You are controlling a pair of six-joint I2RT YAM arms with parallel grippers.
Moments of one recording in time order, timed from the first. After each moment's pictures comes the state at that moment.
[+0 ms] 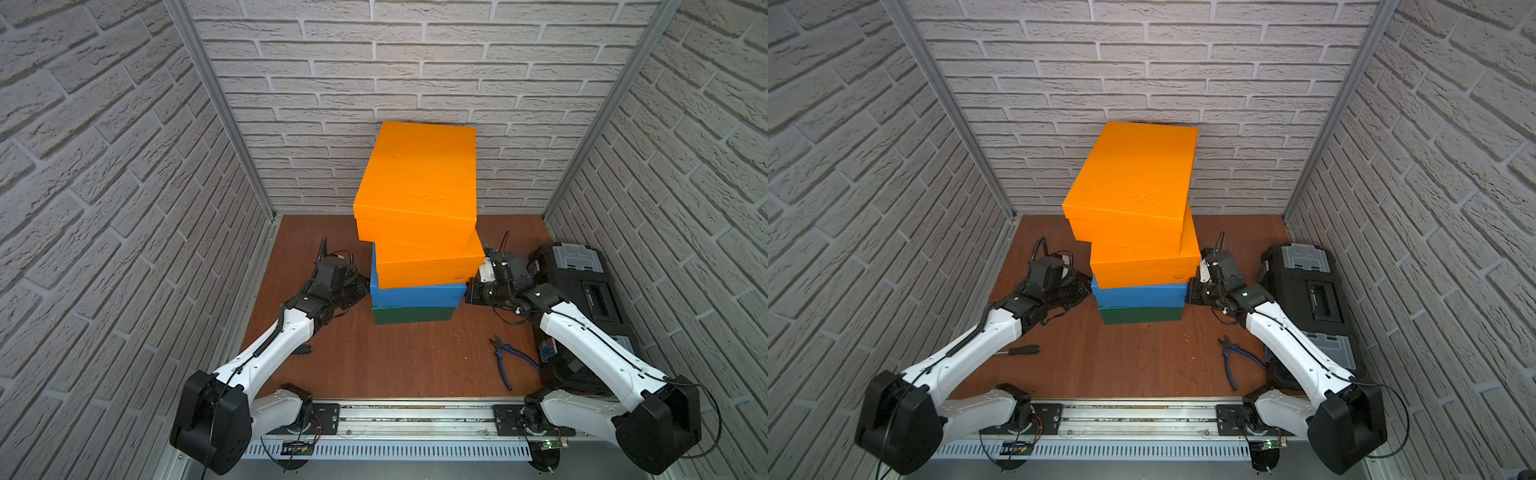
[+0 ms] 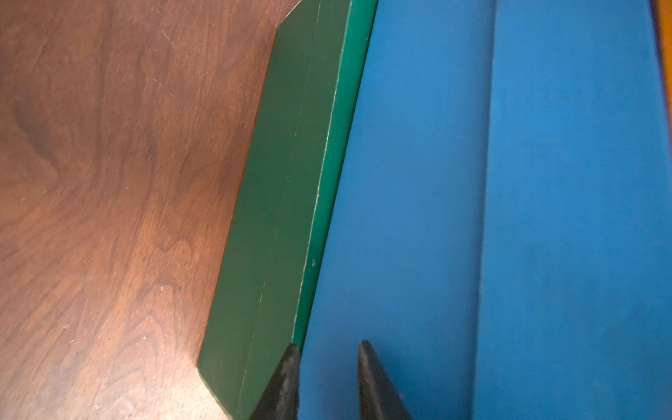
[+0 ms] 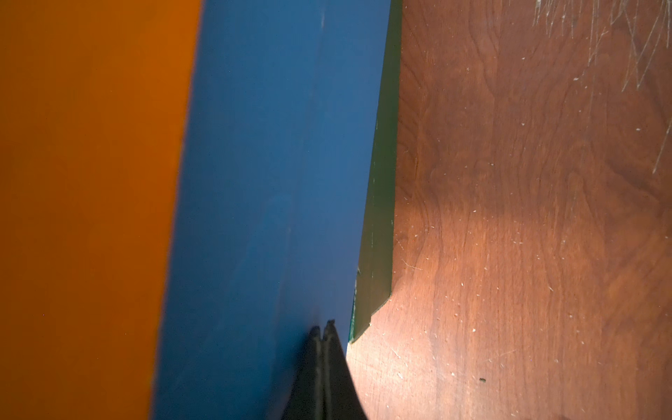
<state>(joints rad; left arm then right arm) -0.43 1.16 0.77 -0.27 0.20 -0.98 0.38 1.18 0.94 -0.60 -0.20 0.49</state>
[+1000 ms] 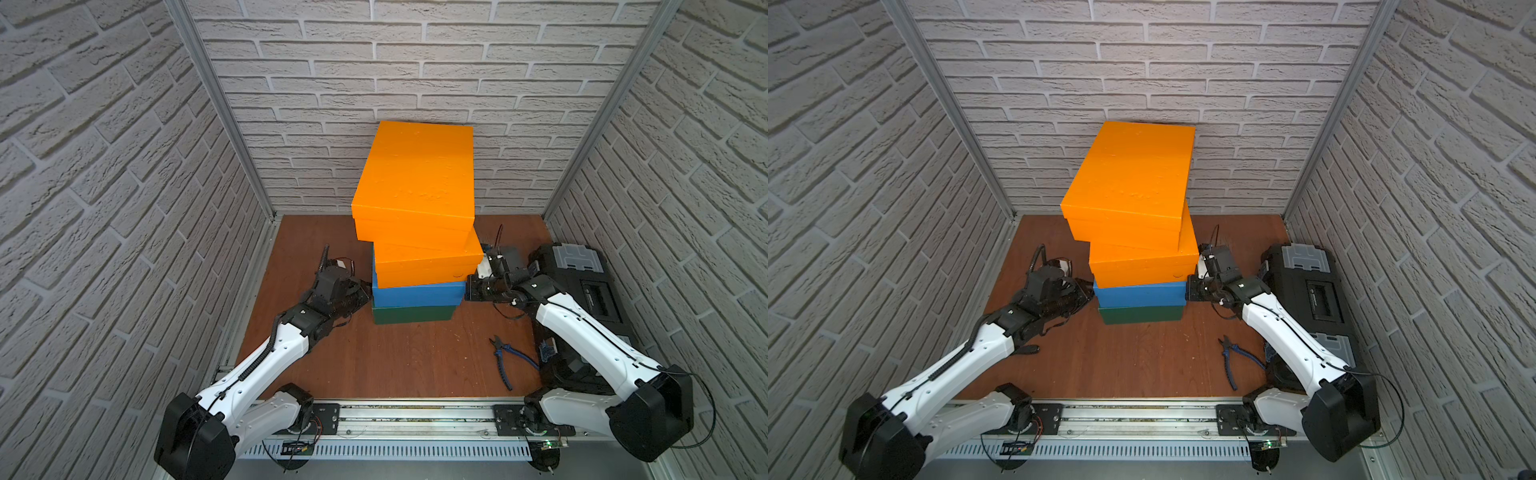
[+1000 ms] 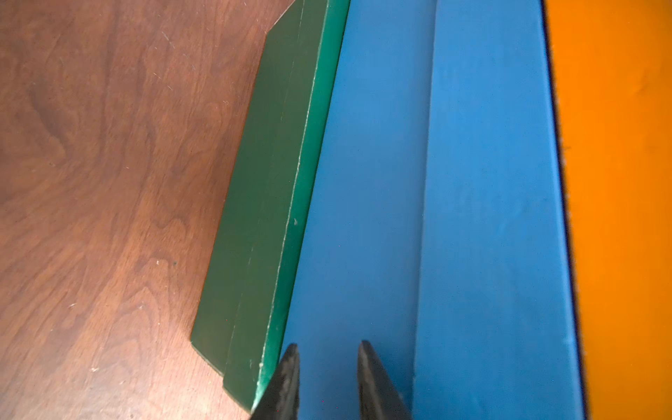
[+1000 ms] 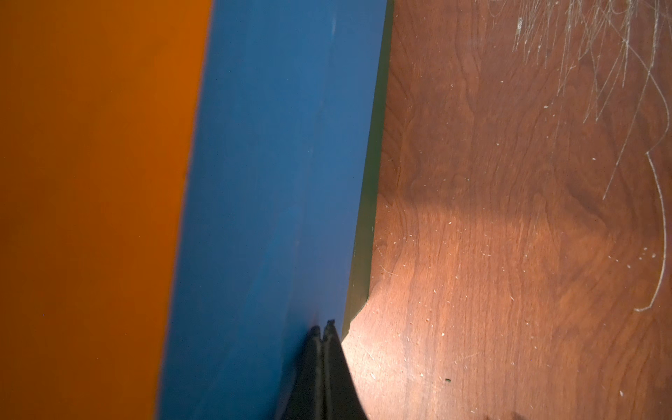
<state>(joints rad) -0.53 1.04 0.72 -0.30 0.08 -1.04 0.37 1.24 1.02 -0.67 -0.15 0.40</state>
